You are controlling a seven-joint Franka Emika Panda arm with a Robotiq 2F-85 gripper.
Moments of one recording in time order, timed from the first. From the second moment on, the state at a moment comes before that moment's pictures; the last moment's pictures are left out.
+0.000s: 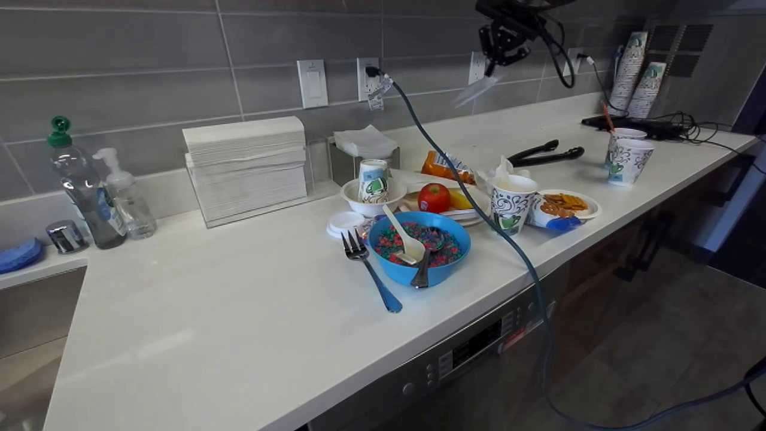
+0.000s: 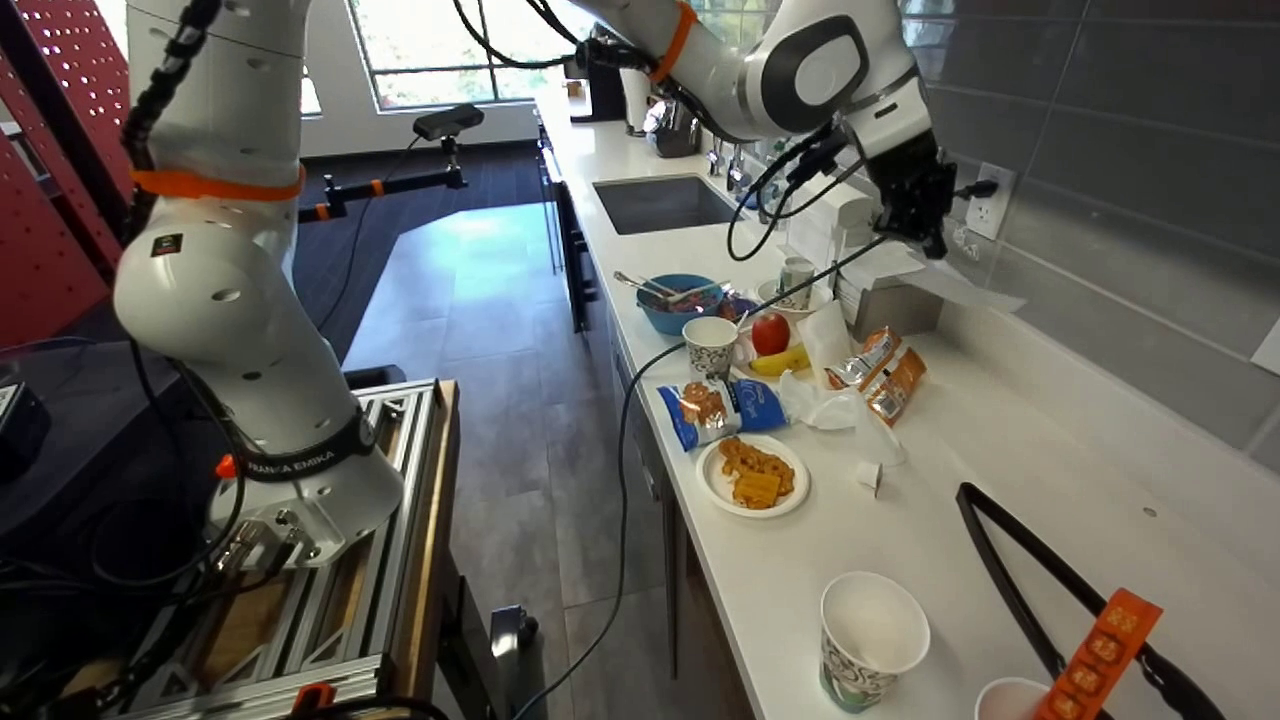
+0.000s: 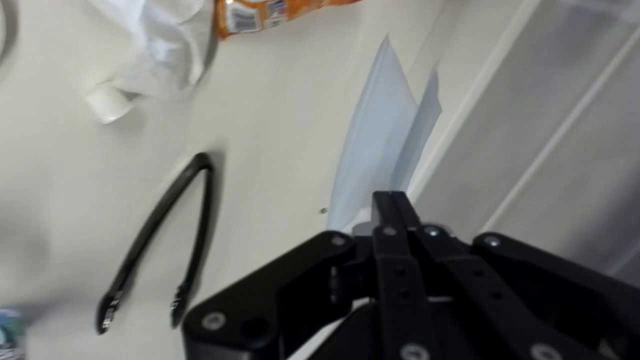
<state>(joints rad) 0.24 0.37 -0.26 -1.80 -0.19 2.68 1.39</state>
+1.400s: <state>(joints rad) 0.08 0.18 -0.25 -2.35 -0.19 2.66 1.56</state>
